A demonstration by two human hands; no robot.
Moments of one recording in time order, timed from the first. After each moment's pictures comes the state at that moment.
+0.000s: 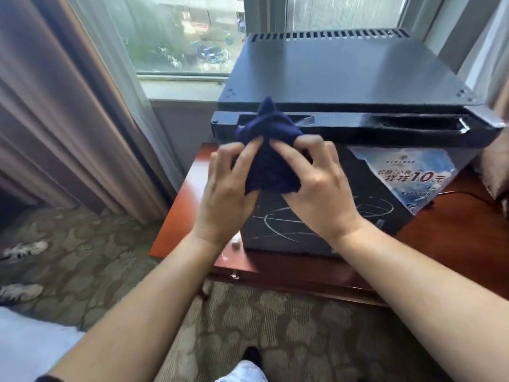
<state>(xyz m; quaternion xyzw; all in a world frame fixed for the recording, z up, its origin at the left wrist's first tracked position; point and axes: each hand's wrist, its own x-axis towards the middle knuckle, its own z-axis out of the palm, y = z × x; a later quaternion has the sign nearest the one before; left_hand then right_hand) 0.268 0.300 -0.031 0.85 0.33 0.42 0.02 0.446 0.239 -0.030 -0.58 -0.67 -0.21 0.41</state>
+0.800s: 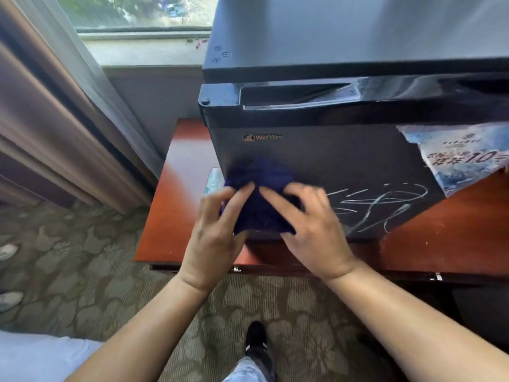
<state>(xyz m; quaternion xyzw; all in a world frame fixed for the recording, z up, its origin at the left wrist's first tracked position) 0.228 0.323 -0.117 0.87 0.30 0.37 0.11 0.409 0.244 -0.119 -0.63 -0.68 -0.13 0.36</state>
